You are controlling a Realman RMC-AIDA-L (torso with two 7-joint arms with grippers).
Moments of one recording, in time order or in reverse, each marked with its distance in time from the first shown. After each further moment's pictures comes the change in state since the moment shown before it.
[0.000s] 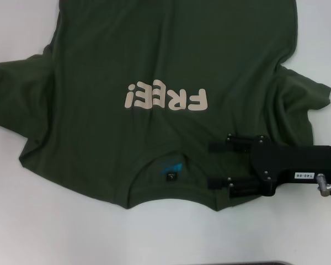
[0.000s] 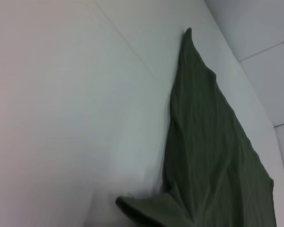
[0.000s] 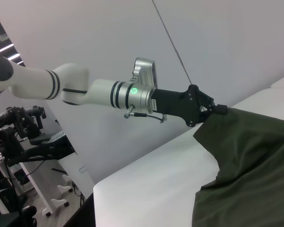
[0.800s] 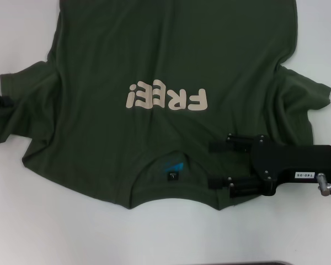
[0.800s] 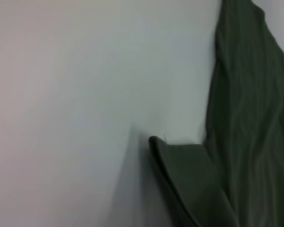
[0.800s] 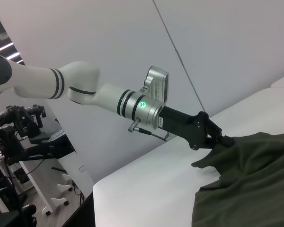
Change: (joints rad) left arm -0.003 -0.023 0.166 -0.029 0.070 -0.091 -0.035; right arm 0.002 -0.002 0.000 -0.001 -0.001 0.000 0.000
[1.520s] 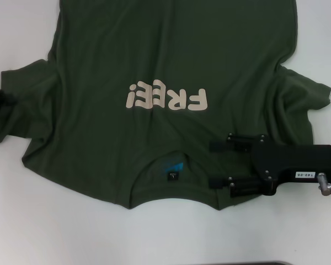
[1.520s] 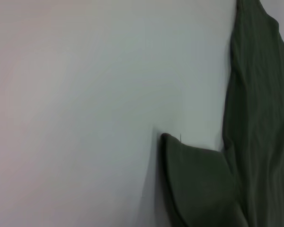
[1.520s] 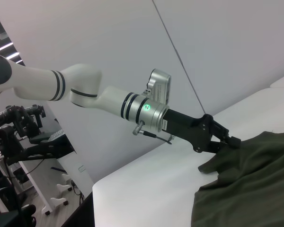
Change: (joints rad) left arm -0.006 -0.006 0.004 -0.040 -0.007 -0.080 -0.003; right arm 0.000 -0.002 0.000 0.000 0.001 0.000 0.000
